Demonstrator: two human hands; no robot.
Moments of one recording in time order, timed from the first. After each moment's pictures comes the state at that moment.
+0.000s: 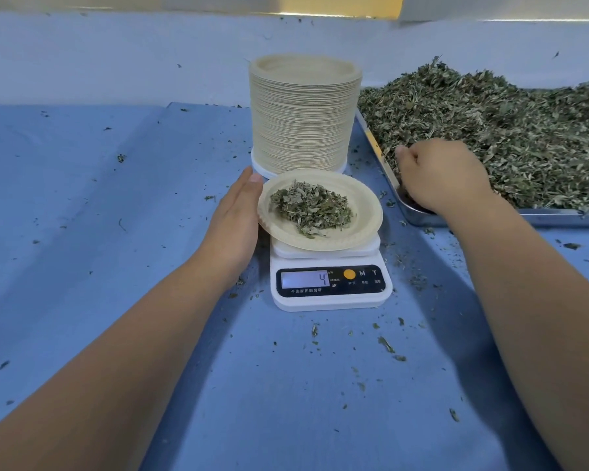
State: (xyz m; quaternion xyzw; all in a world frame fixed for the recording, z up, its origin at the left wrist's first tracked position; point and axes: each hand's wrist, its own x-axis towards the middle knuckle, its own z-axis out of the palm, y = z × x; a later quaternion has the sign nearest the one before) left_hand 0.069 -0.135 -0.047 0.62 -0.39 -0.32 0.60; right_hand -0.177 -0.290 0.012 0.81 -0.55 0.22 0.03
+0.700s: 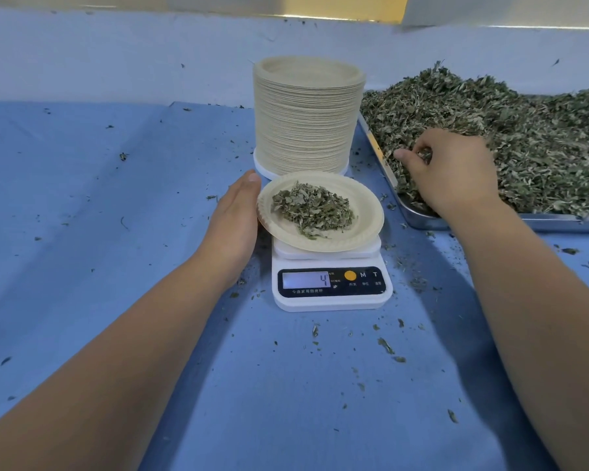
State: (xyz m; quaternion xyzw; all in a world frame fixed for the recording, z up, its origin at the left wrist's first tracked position) left_hand 0.072 -0.137 -0.049 0.62 -0.38 -0.33 0.61; right_hand -0.184 -0.291 0.010 0.79 -0.51 0.35 0.06
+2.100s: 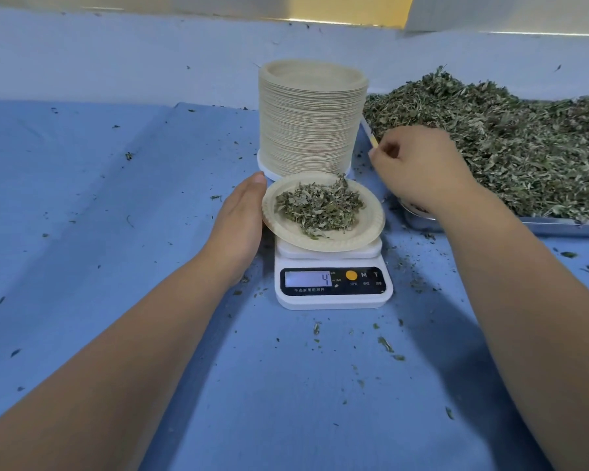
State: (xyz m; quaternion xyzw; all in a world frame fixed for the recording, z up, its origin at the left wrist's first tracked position) left_hand 0.068 -0.135 -0.046 0.62 -0.39 -0.33 0.59; right_hand -0.148 -0.255 0.039 0.84 -0.47 0.27 -0.04
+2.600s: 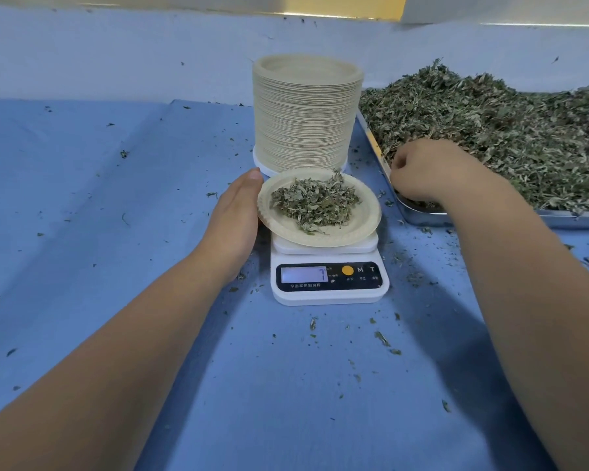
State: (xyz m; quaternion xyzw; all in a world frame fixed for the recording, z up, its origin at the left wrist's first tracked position) left_hand 0.065 -0.126 -0.039 0.62 -0.40 -0.33 0.59; right_hand -0.159 -0.259 0.049 0.82 -0.57 0.04 -0.01
